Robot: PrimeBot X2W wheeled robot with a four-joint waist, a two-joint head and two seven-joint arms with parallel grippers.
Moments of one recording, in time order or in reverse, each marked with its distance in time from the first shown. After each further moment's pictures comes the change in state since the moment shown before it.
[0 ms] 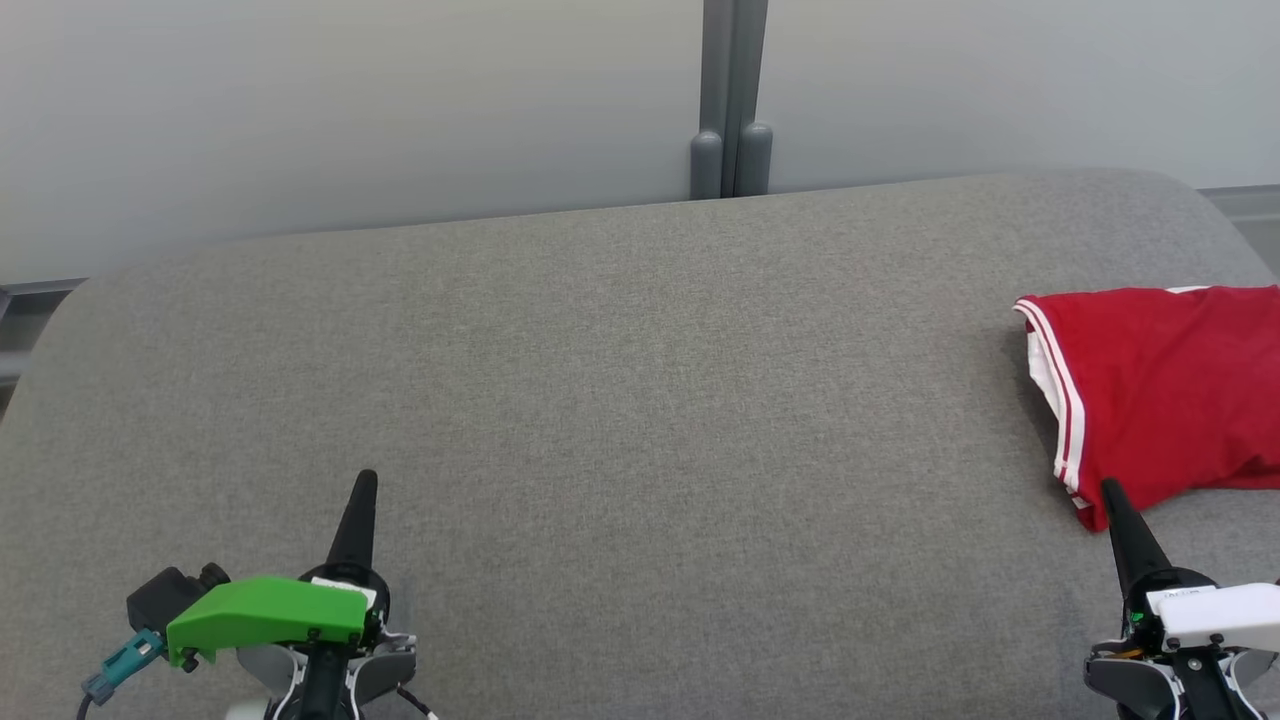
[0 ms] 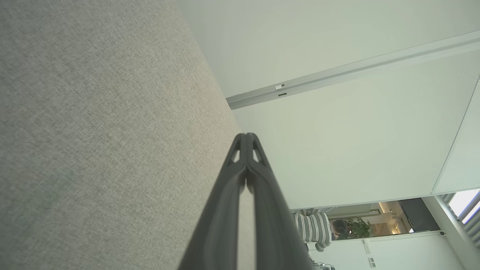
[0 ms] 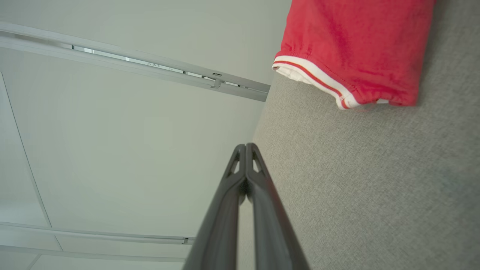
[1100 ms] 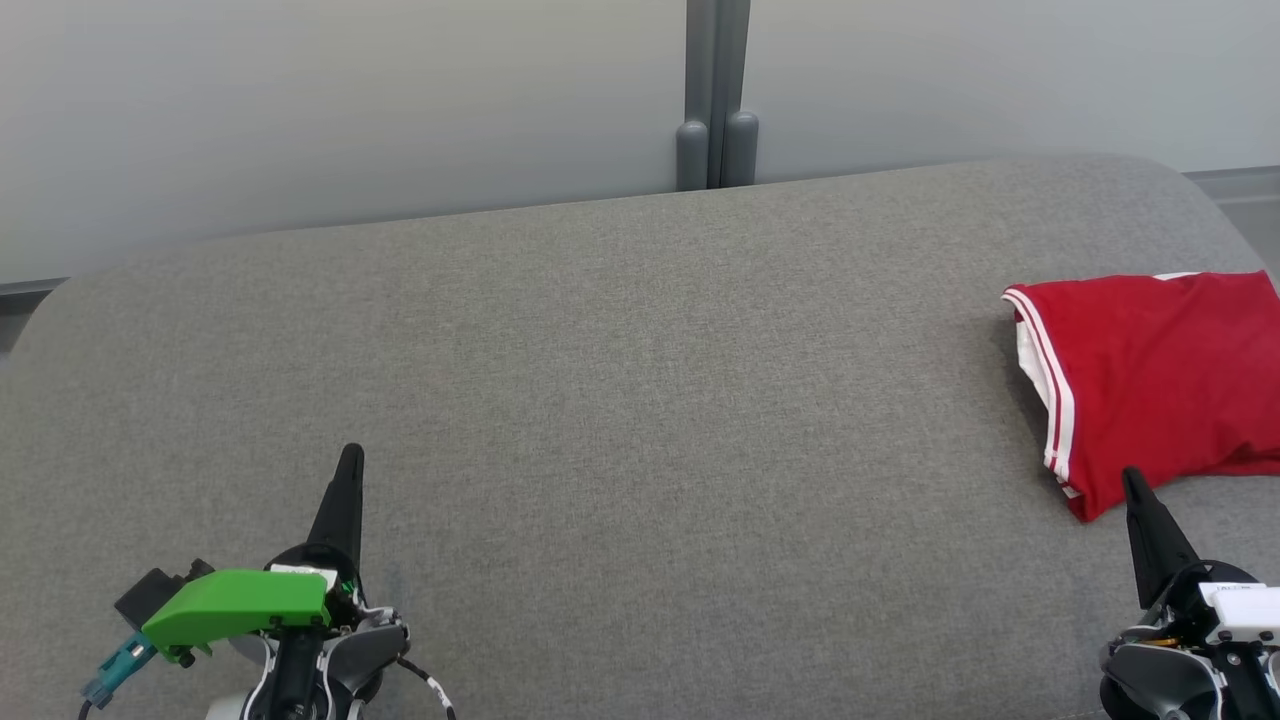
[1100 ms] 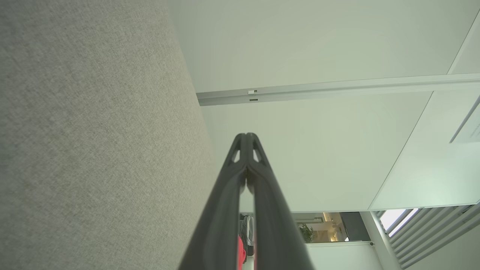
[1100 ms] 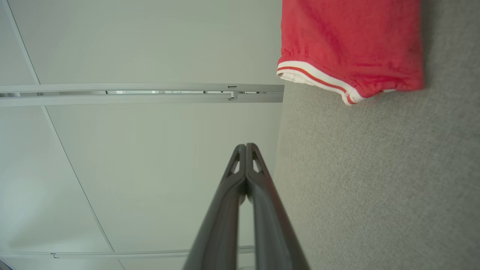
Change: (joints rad) left arm -0.024 -0.030 0.062 0.007 -0.193 -0.067 0.045; right arm -0.013 -0.002 -0.046 0.003 0.245 0.000 0.064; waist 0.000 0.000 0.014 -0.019
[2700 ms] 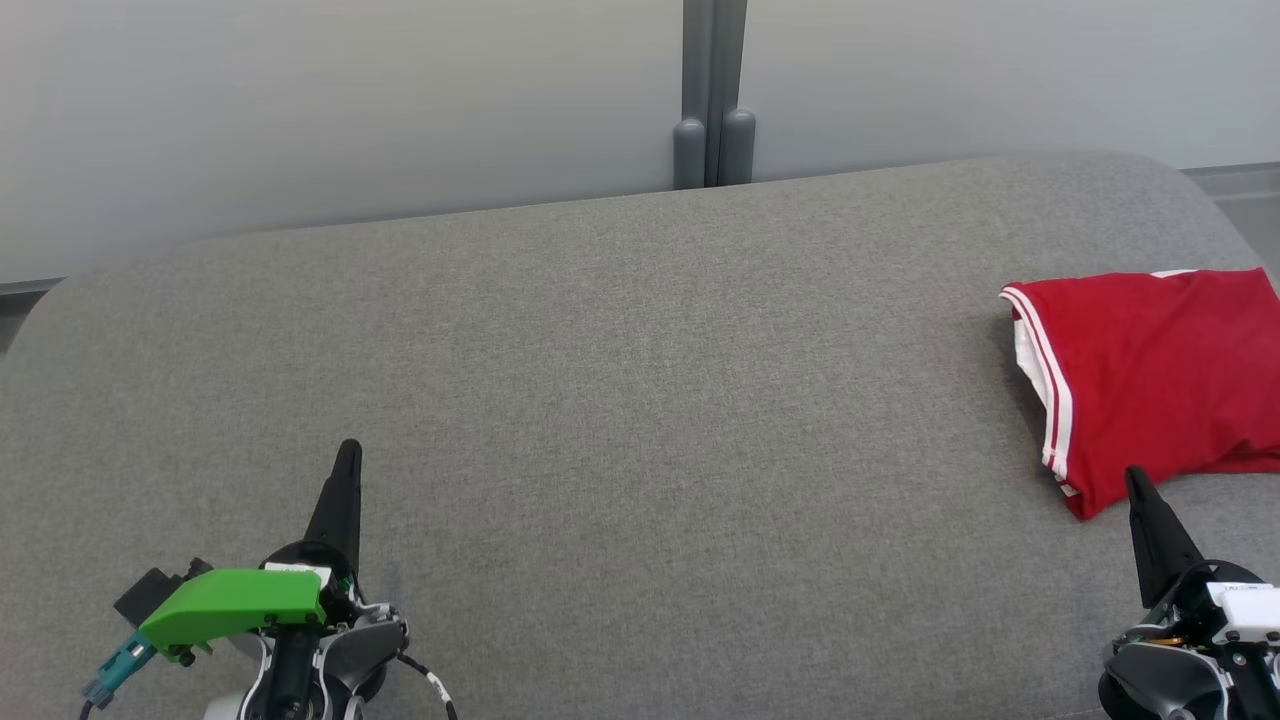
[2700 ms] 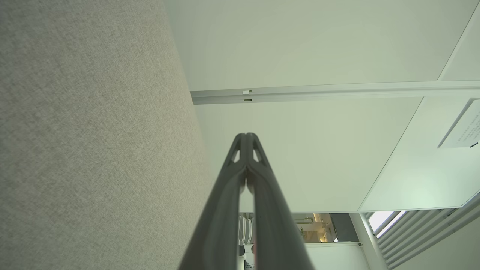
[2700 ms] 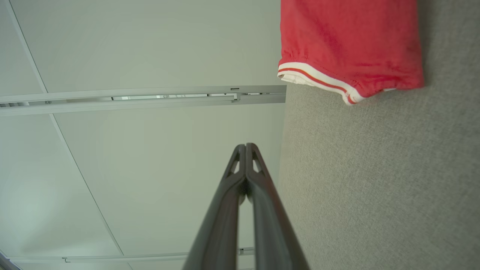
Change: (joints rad) left arm -0.005 -0.005 0.010 0.001 -0.036 -0.012 0.008; right arm -0.001 -0.001 -0.008 0.001 0.040 0.000 0.010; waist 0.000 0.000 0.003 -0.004
